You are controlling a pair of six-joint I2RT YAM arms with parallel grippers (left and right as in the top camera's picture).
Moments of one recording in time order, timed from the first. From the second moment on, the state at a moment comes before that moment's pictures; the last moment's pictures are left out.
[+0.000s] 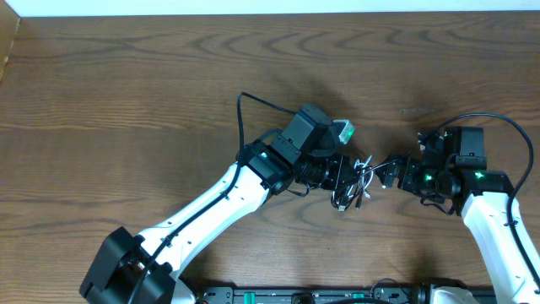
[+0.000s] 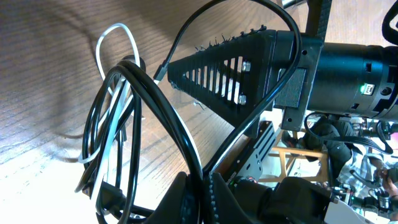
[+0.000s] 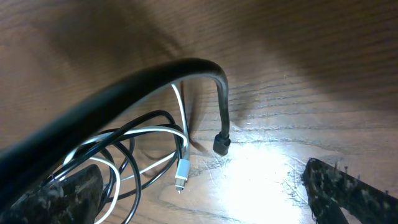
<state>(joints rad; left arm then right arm) -0.76 1.57 1.12 -0.40 0.62 -0.64 -0.06 1.24 0.73 -0.69 -0.37 0.28</state>
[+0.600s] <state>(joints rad) -0.76 1.57 1.12 -0.41 0.62 -0.64 -0.06 1.24 0.73 -0.69 -0.37 0.28</state>
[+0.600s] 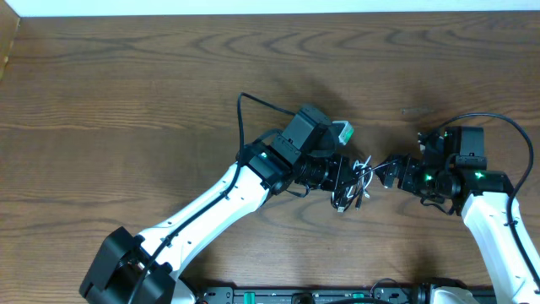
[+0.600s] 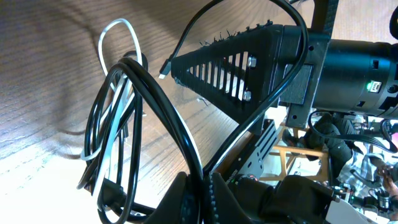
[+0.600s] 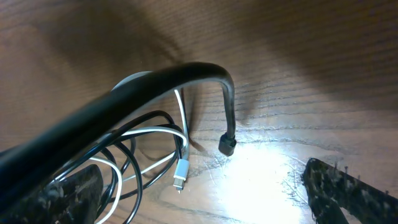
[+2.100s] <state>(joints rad) -0.39 1.57 1.12 -0.88 0.95 -0.25 -0.06 1.24 0.73 -0.36 -0.26 0.31</state>
